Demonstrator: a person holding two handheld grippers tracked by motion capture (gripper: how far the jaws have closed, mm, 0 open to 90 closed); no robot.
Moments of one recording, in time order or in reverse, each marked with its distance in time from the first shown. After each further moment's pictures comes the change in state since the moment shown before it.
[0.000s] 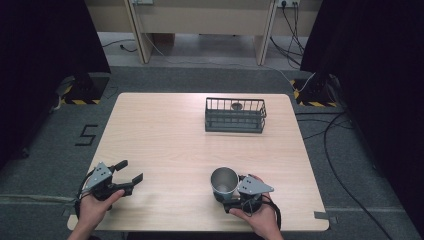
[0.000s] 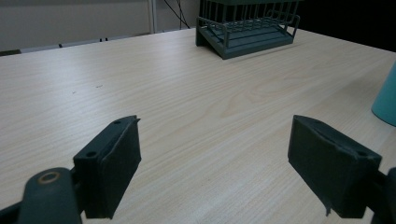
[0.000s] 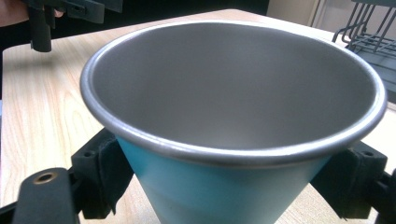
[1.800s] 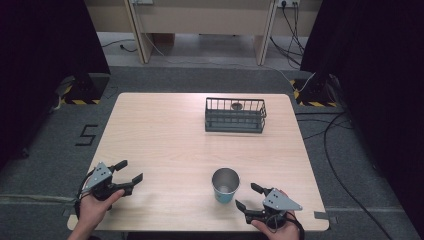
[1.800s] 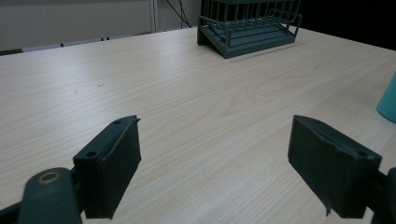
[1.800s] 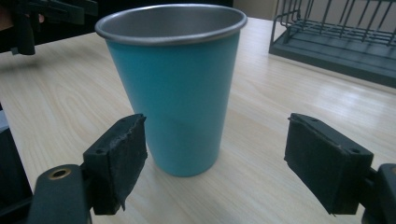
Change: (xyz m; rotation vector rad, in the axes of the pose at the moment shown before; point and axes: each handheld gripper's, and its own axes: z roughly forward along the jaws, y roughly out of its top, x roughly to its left) left arm 0.001 0.000 0.000 0.003 0.007 -0.003; right arm -0.001 -0.026 -0.065 -0.025 -0.114 0.075
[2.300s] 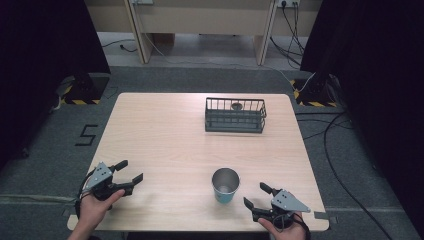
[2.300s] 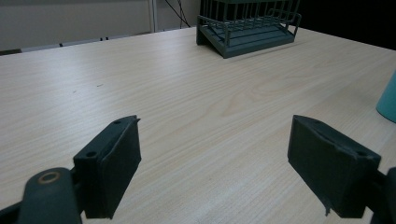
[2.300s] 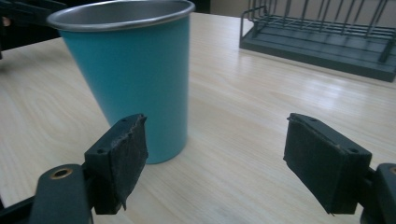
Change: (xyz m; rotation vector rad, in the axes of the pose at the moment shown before) left arm 0.000 0.000 0.001 0.000 -0.004 0.004; right arm -0.013 -0.010 -0.012 -0.009 -0.078 0.041
